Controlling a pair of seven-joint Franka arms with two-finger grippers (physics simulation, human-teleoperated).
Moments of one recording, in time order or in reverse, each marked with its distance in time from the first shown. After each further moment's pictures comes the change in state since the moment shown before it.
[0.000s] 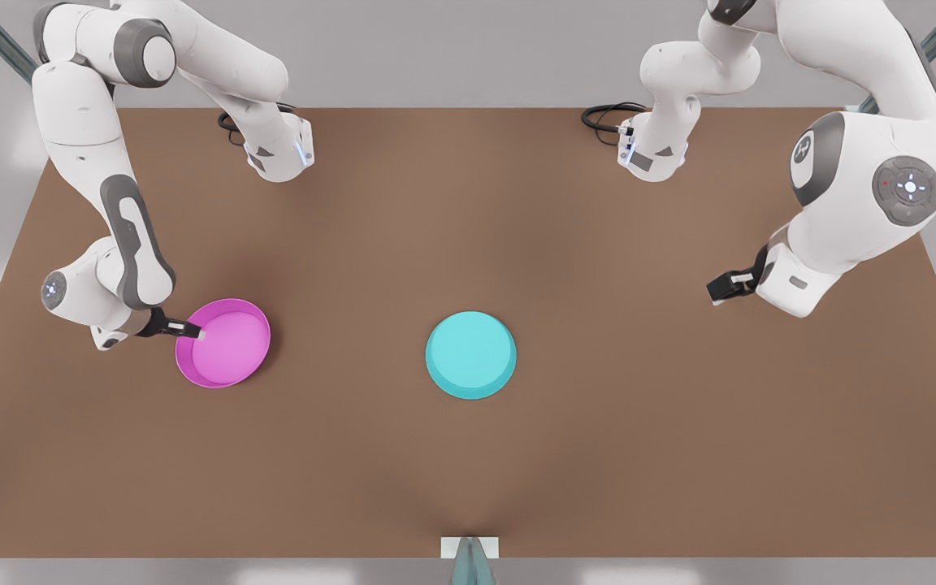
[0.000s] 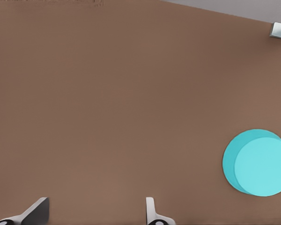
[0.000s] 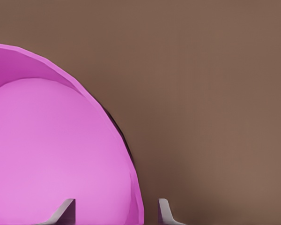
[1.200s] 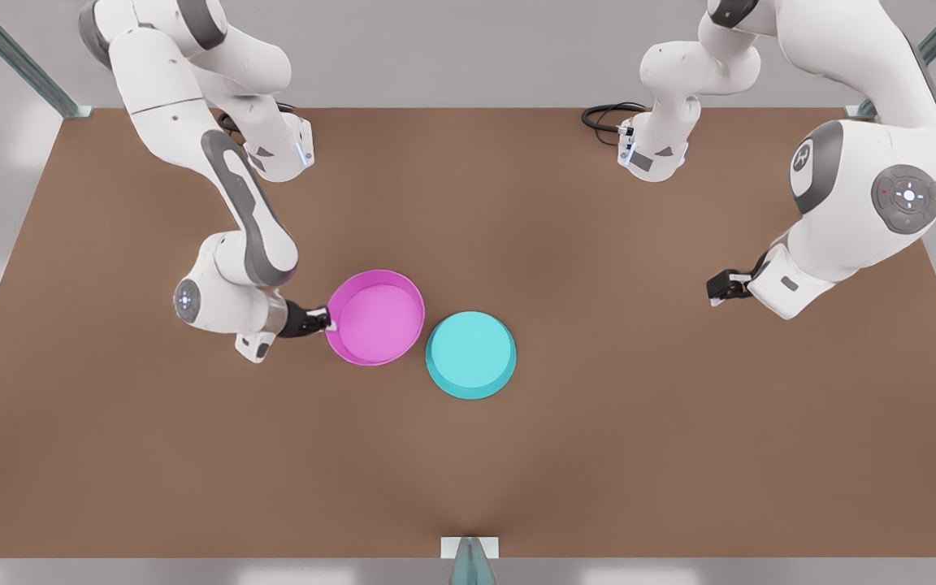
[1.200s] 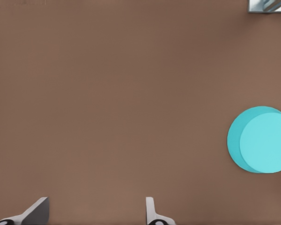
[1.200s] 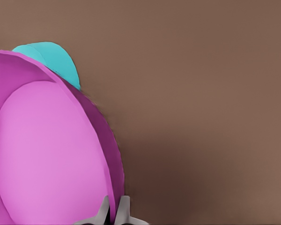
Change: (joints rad) left arm 0.001 0.017 0.004 0.000 0.003 0.021 0.197; right arm 0.355 -0.104 0.230 0.108 0.225 -0.176 0.029
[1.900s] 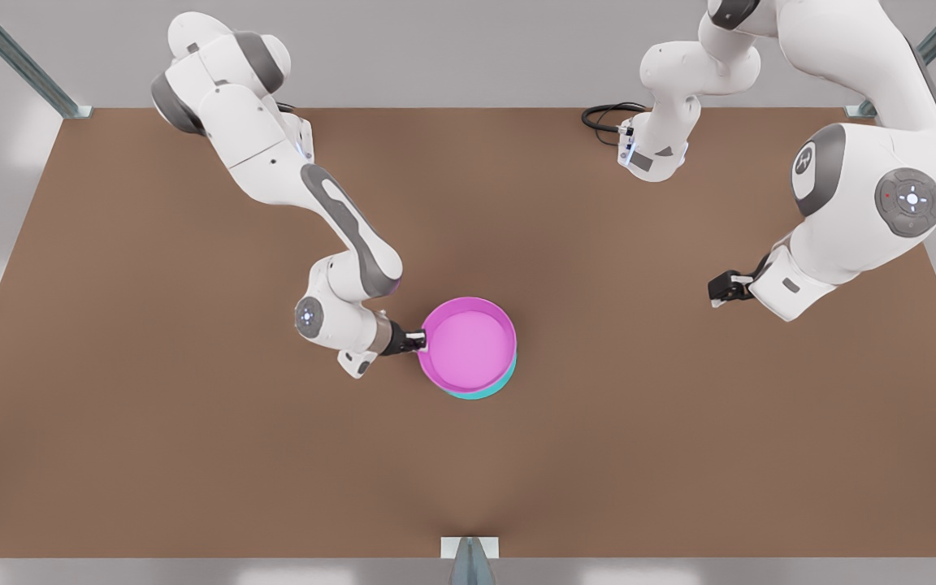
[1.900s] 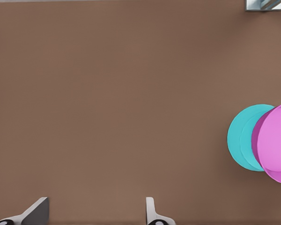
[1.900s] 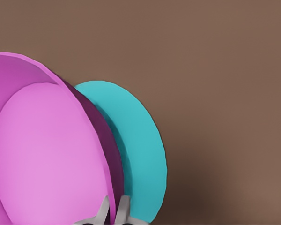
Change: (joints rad) left arm 0.001 0.004 0.006 0.002 -0.006 0.005 0.027; right arm 0.330 0.305 -0.049 0.305 0.063 0.213 0.327
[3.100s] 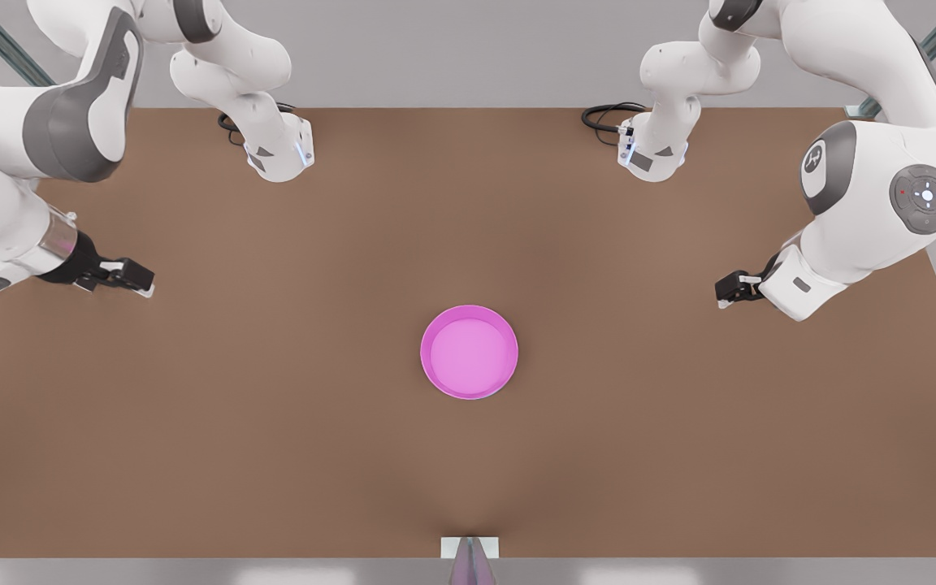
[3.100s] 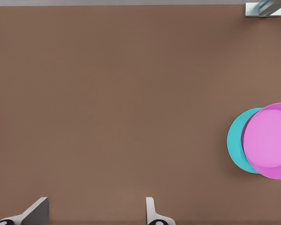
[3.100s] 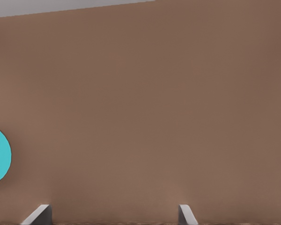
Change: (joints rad) left arm 0.010 0.005 0.004 0.023 -0.006 -0.006 0.008; right arm -0.152 -0.415 -0.442 0.497 -0.553 -1.061 0.108
